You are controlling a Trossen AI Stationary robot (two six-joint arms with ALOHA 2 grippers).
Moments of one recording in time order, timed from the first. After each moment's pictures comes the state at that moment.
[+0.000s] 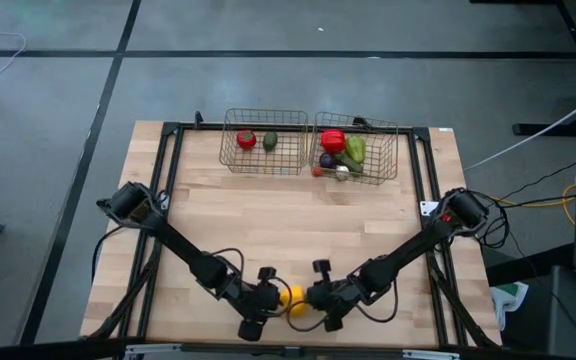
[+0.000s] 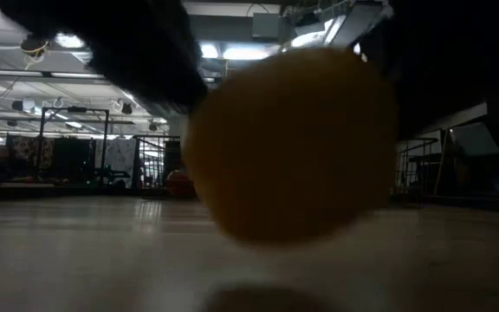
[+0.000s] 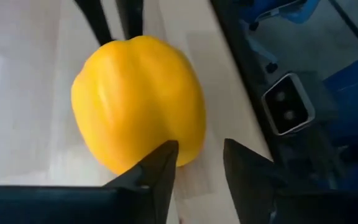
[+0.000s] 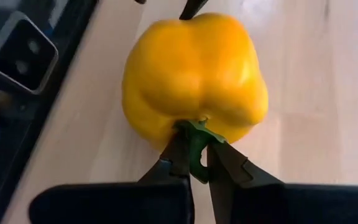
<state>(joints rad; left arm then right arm) -0.60 1.90 1.13 0.04 -0.24 -0.37 0.61 1.91 1.19 -0.14 0.28 0.31</state>
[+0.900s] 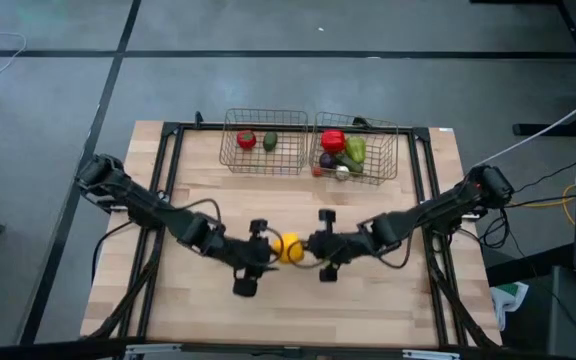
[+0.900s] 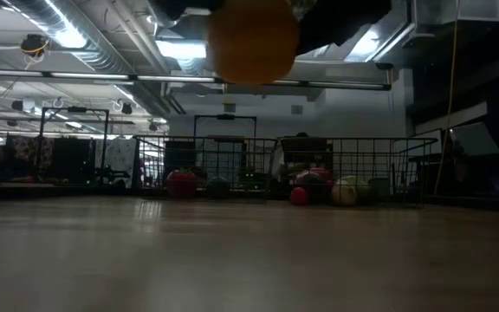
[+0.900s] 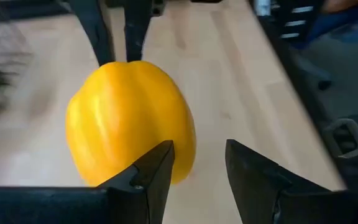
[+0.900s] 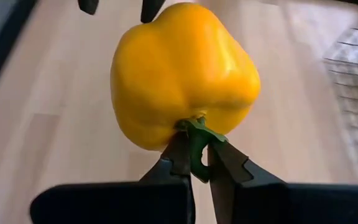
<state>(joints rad) -0.44 1.54 1.13 -0.29 -0.31 -0.18 0.40 1.61 1.19 -0.32 0.37 0.15</state>
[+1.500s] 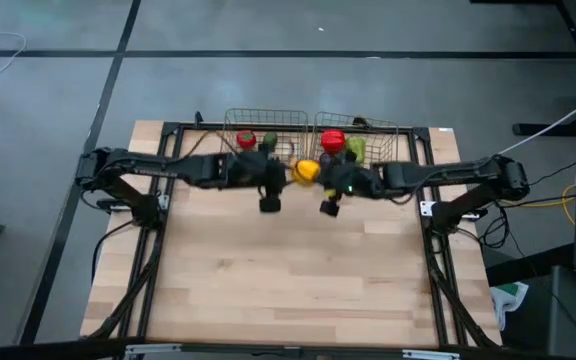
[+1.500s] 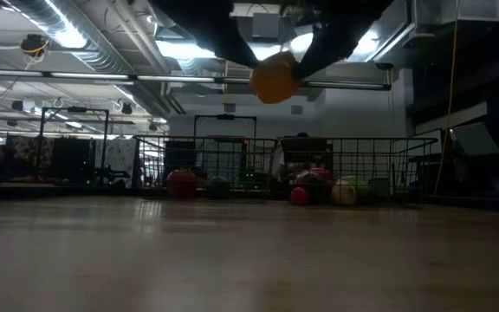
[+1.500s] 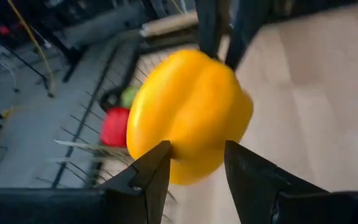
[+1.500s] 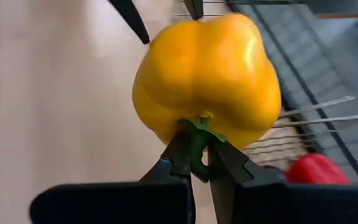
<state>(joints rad) 0.08 1.48 1.13 -0.19 -0.28 0.28 0.02 1.43 1.19 -0.52 0.40 0.07</state>
